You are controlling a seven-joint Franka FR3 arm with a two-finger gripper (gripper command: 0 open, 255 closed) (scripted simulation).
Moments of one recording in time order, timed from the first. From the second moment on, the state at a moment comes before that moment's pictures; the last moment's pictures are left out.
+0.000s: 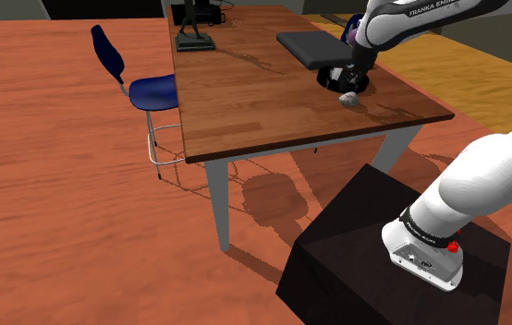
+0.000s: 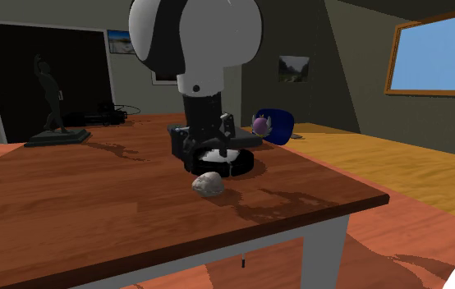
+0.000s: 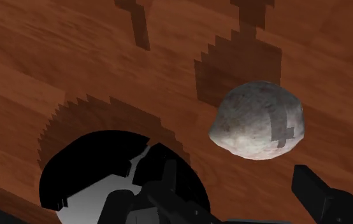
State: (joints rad) arm -0.13 -0.36 -0.30 -2.44 -0.28 2.25 -0.11
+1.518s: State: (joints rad) arm -0.13 -0.33 -0.30 -2.47 -0.29 2.30 -0.07
